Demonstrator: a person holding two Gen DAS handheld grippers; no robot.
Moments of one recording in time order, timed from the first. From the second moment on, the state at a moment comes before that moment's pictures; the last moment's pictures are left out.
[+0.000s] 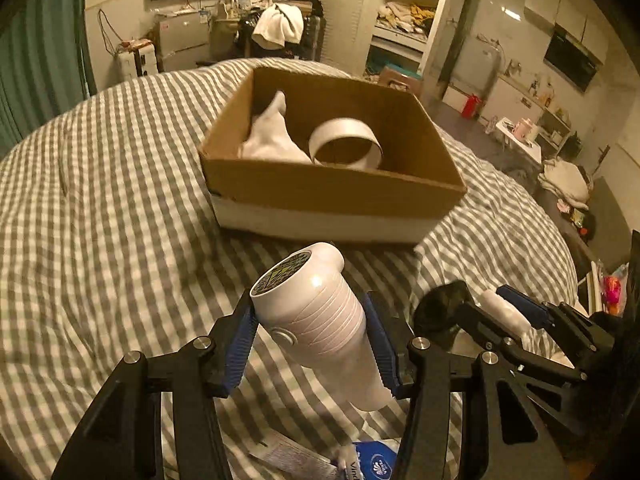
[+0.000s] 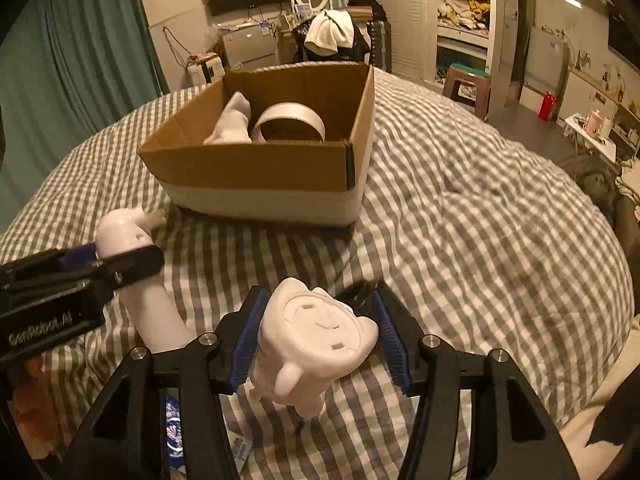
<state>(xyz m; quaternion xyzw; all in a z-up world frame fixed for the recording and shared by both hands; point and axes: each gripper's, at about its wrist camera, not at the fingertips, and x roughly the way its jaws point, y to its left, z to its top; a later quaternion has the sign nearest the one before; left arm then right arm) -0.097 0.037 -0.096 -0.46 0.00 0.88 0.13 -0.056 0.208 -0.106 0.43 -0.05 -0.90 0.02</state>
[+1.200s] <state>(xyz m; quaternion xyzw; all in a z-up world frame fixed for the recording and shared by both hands) -0.237 0.035 0.017 -0.35 0.00 0.93 0.11 -0.179 0.205 0.023 0.30 -0.01 -0.95 0.04</state>
